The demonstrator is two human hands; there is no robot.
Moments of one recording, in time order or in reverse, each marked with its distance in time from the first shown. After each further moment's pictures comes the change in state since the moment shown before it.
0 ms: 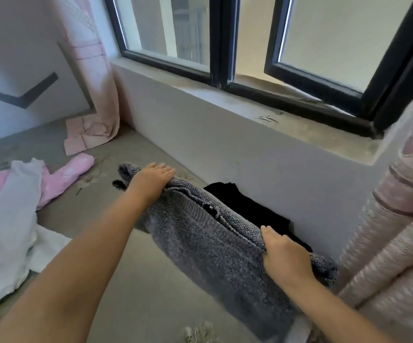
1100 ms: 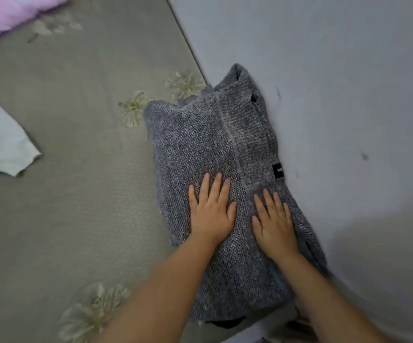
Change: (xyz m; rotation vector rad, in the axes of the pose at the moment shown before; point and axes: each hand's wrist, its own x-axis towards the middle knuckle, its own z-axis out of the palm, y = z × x) left_hand 0.112 0.270 0.252 -0.592 -0.222 -0.608; right_hand 0.226 0.153 0.226 -0.067 -0.228 -0.362
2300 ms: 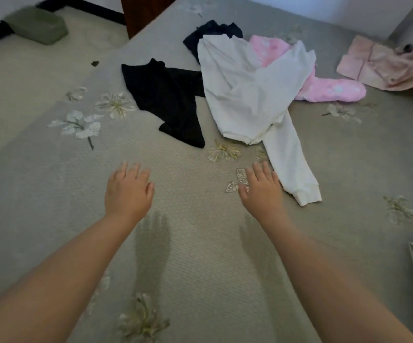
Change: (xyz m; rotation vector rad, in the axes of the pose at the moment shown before) left_hand -0.385 -0.654 -0.224 0.079 0.298 -0.872; right_hand 0.004 -0.708 0.029 -0.133 0.133 -0.724
